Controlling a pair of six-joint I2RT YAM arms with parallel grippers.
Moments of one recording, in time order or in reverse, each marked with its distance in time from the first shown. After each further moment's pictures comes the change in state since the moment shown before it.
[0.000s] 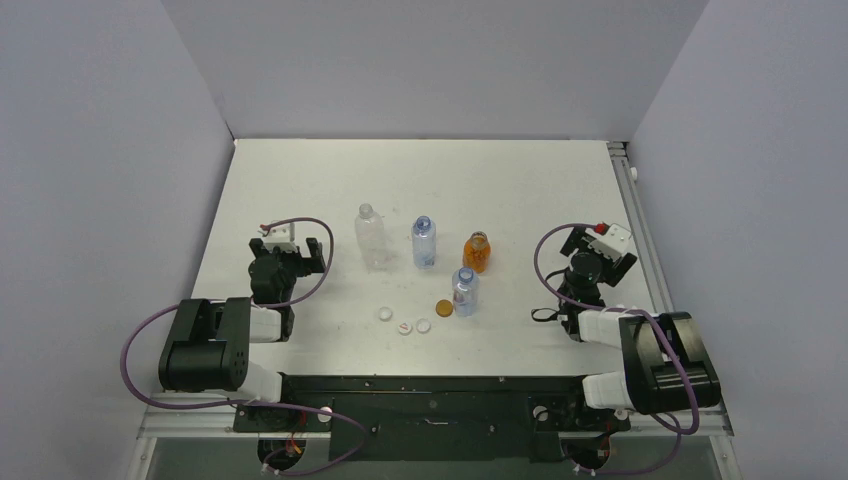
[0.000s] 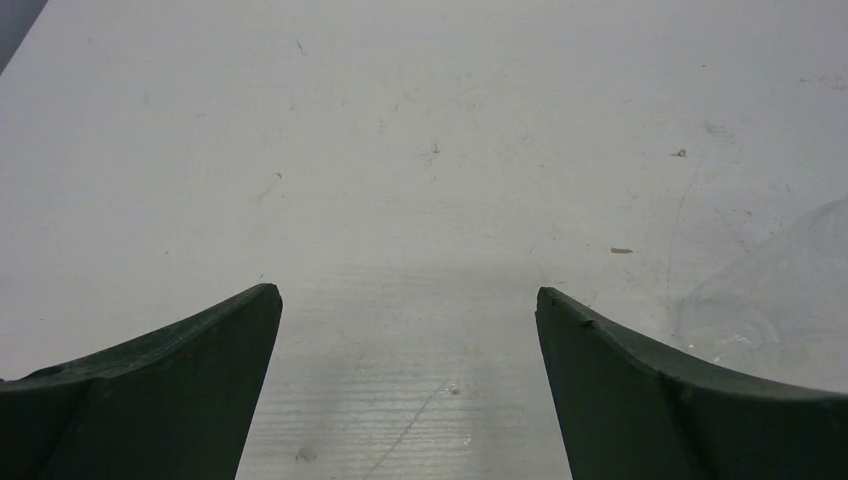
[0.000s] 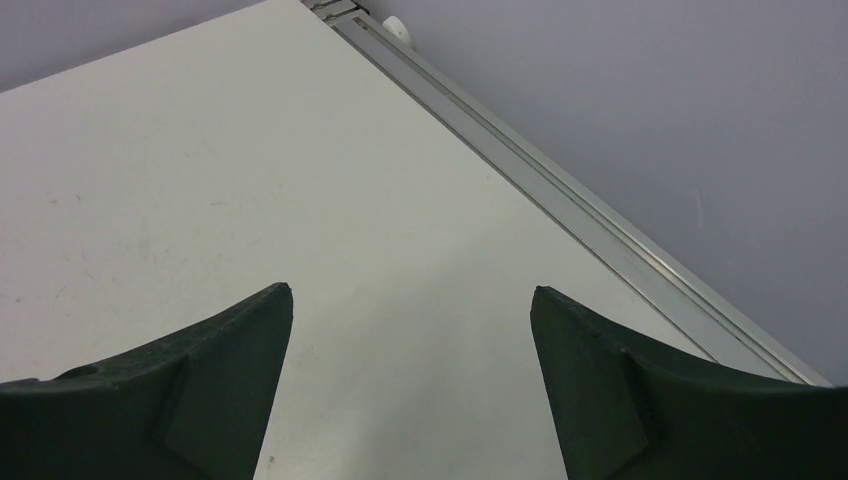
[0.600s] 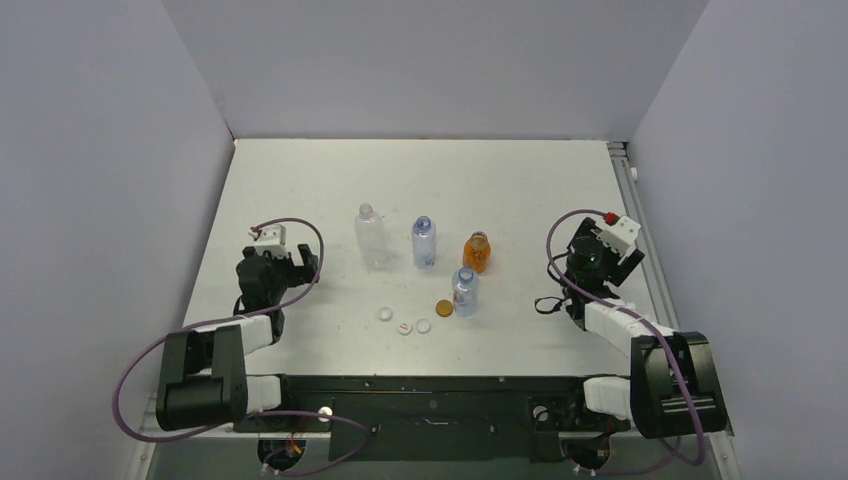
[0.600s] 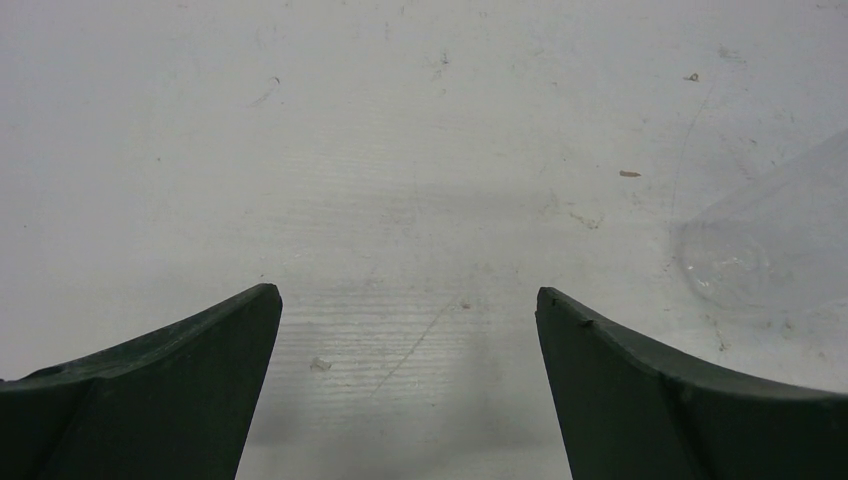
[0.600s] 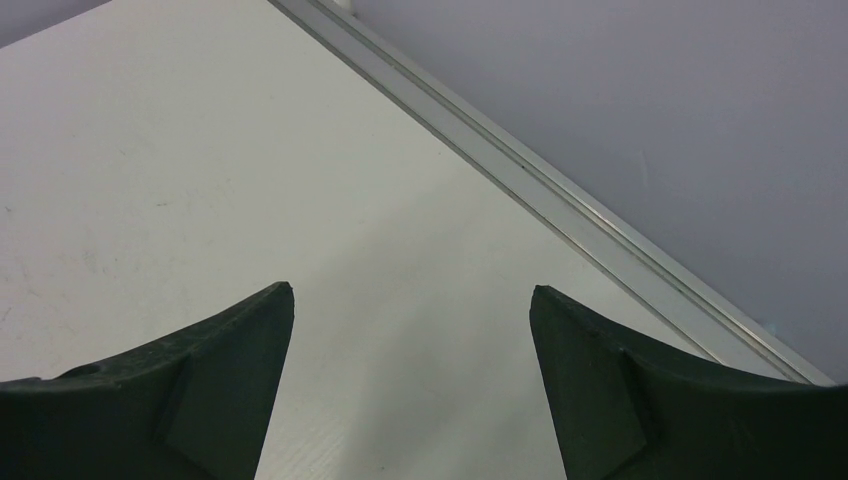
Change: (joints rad) left arm 0.098 -0.210 0.020 -0.408 0.123 -0.014; right arm -0.010 -0.121 0.097 -0.380 0.087 0.109
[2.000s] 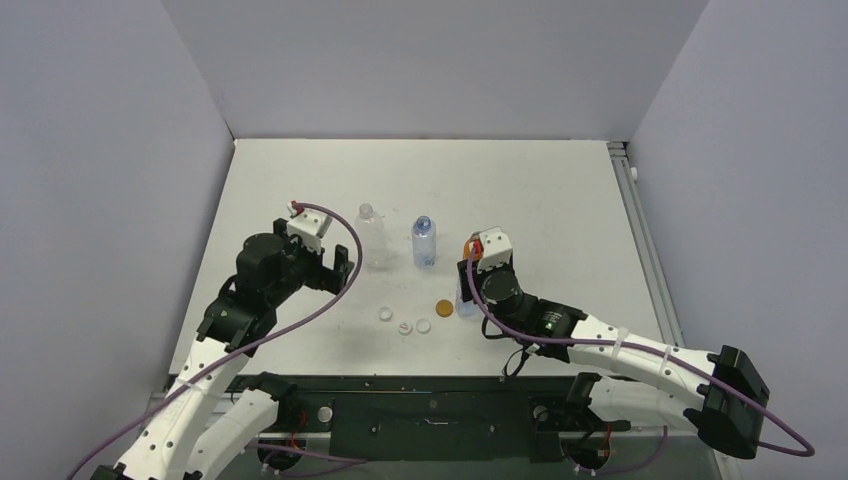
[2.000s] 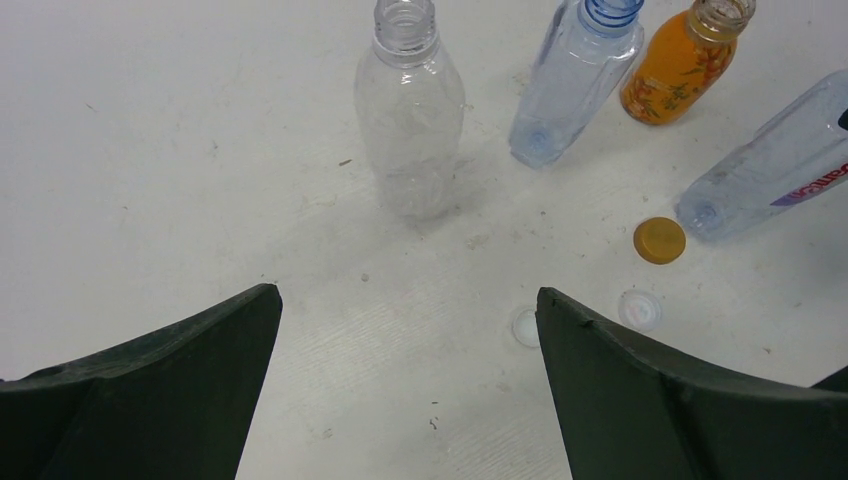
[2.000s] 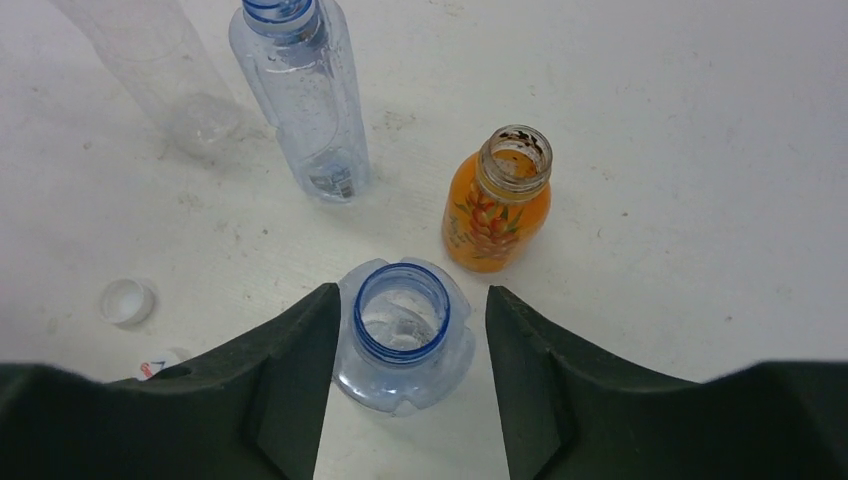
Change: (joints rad) left arm -0.500 -0.533 0.537 -1.130 -0.095 0.106; right arm 0.910 -0.200 0.224 -0.509 -0.198 -0.024
